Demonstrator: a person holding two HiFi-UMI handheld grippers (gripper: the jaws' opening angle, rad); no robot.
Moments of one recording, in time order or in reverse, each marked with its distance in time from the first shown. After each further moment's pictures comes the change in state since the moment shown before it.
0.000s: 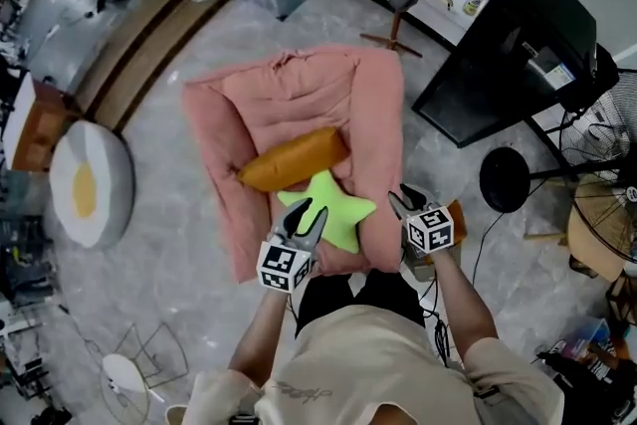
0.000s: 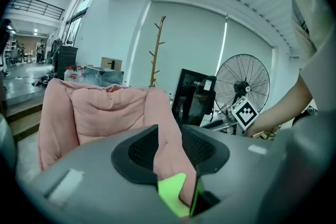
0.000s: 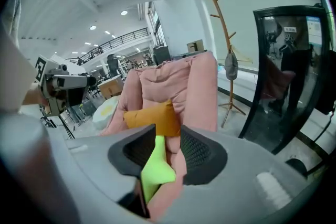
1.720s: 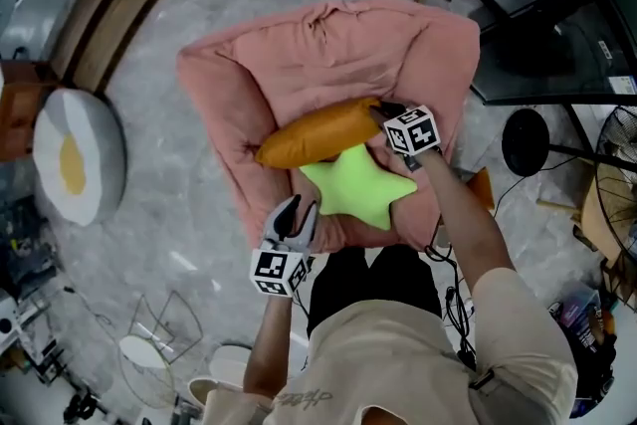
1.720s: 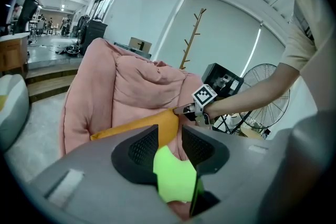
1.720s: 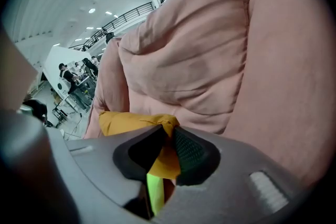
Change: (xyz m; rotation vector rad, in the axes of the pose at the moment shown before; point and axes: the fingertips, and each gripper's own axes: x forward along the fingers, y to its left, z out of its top) left arm -0.037 0.135 -0.075 -0.273 0.109 0.128; right arm 0.265 0.012 0.057 -0.044 0.271 0.103
